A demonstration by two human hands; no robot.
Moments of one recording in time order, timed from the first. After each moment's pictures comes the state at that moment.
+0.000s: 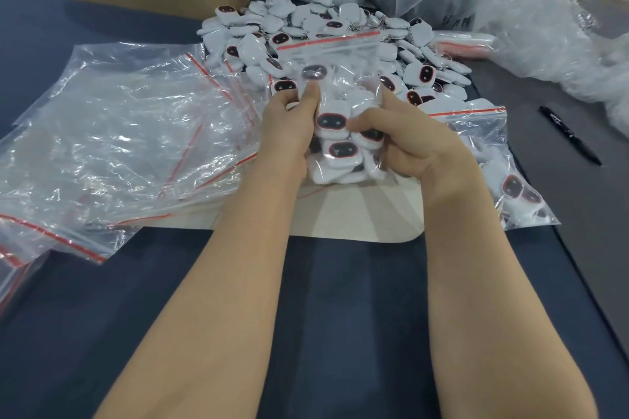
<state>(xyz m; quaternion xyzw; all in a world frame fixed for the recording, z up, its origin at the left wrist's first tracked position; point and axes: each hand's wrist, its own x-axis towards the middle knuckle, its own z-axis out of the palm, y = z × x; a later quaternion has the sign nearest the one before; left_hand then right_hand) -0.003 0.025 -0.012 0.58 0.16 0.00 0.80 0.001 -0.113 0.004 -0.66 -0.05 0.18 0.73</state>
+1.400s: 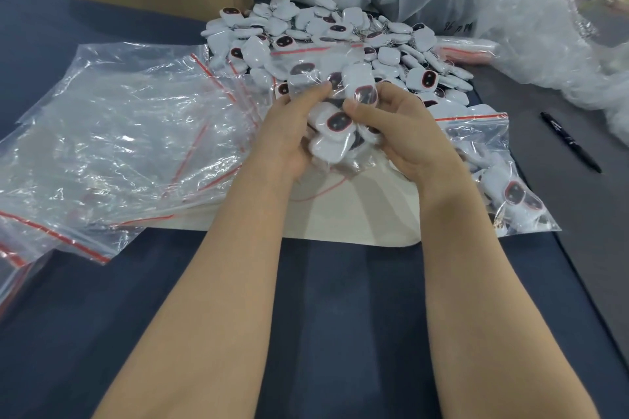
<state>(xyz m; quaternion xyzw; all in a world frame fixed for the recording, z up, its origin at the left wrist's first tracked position) -0.003 0.032 -0.007 0.46 0.12 -0.07 0.88 0.004 -0.112 -0.004 -0.71 -0.08 0.05 0.70</state>
